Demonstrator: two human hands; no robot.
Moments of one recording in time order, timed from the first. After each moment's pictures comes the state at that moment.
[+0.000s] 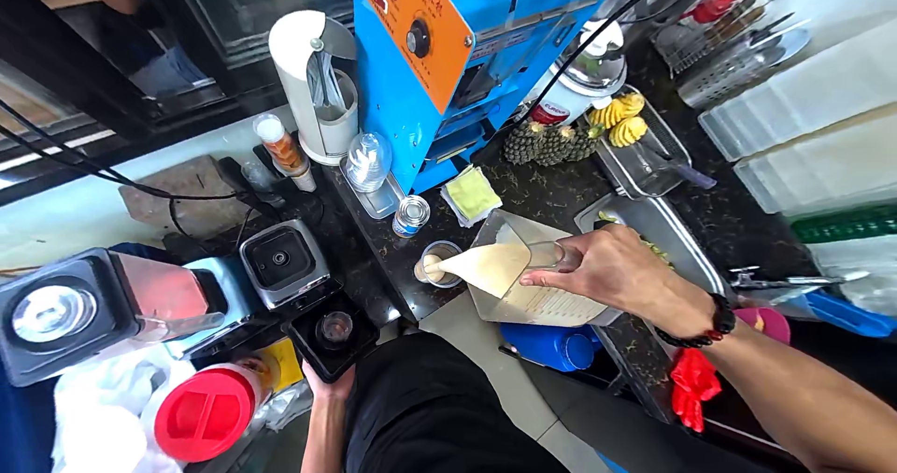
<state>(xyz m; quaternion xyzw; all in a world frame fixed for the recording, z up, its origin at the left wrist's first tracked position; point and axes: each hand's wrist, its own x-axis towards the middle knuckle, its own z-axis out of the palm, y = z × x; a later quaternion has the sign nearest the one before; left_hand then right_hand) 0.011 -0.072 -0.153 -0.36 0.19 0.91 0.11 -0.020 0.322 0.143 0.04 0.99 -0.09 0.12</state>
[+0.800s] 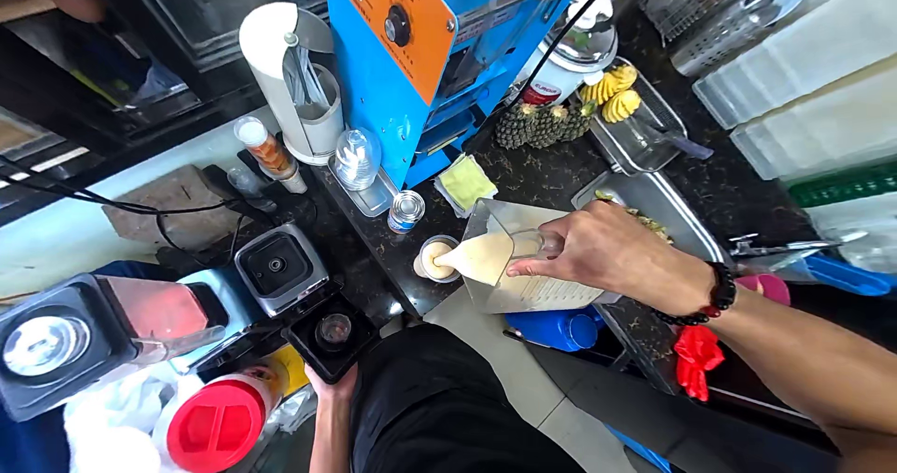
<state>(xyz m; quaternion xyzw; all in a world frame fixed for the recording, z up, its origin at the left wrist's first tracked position) 0.008 -0.082 -0.168 -0.37 0.19 0.90 0.12 -0.039 0.303 0.152 0.01 0.99 -0.03 0.16</state>
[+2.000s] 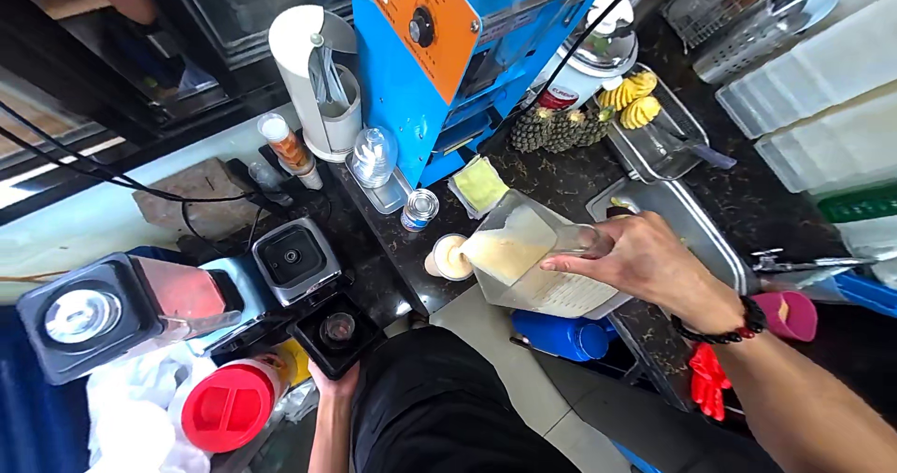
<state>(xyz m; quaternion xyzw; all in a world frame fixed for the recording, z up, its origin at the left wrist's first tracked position) 0.012 -0.097 -0.168 -0.37 0.19 0.90 0.10 -0.010 0.325 0.139 0.07 0.99 -0.14 0.04</state>
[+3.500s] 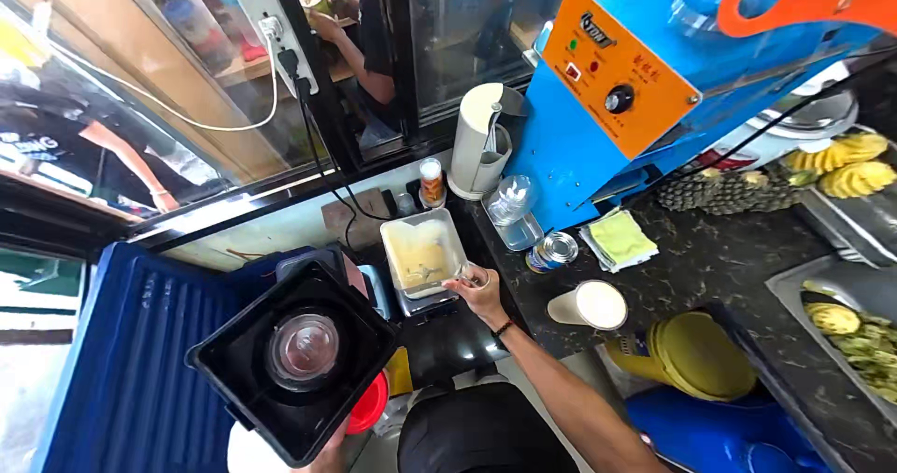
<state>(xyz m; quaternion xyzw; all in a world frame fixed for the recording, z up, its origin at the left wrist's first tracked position) -0.033 -0.244 0.077 -0.15 0.28 0.93 -0.18 -0.155 0.001 -0.112 -0.02 0.68 -0.71 -0.18</state>
